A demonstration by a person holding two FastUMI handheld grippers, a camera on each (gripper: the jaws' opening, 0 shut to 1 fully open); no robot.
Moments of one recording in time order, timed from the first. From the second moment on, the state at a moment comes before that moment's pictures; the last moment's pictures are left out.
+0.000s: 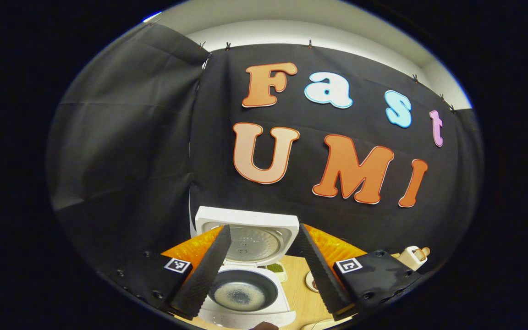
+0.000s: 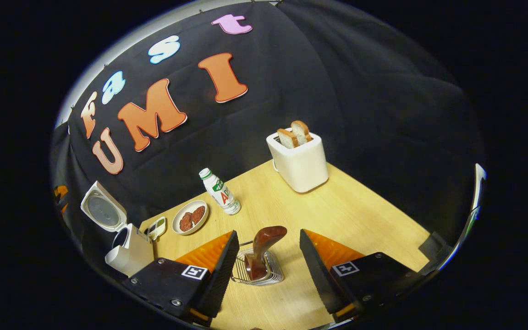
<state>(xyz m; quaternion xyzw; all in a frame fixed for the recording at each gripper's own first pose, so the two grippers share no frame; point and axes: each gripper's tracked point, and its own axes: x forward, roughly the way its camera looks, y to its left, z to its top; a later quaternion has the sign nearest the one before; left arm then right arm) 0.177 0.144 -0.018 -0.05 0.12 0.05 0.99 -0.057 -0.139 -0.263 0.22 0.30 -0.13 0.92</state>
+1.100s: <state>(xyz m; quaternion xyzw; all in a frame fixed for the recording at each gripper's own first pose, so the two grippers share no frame) 0.343 0.174 -0.107 0.03 0.25 0.05 0.97 -0.114 -0.148 -0.179 0.16 0.24 -0.19 0.94</state>
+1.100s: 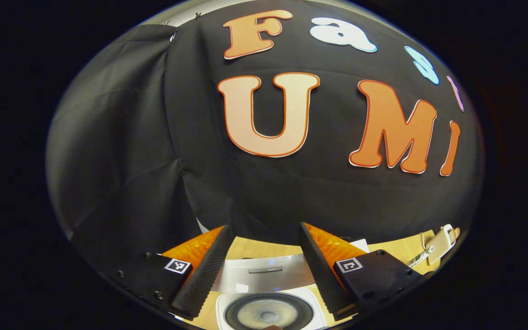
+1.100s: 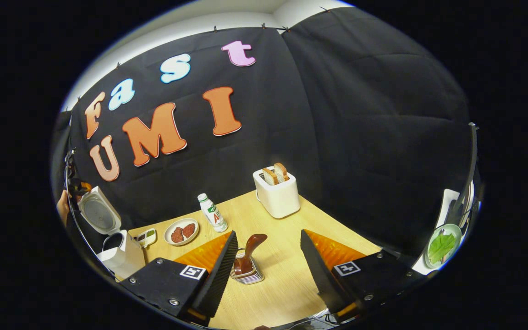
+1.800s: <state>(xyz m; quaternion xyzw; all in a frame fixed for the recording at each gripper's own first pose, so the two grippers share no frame) 0.192 0.146 -0.211 0.00 0.48 0.05 0.87 -0.077 -0.127 -0.201 0.18 0.25 -0.10 0.95</state>
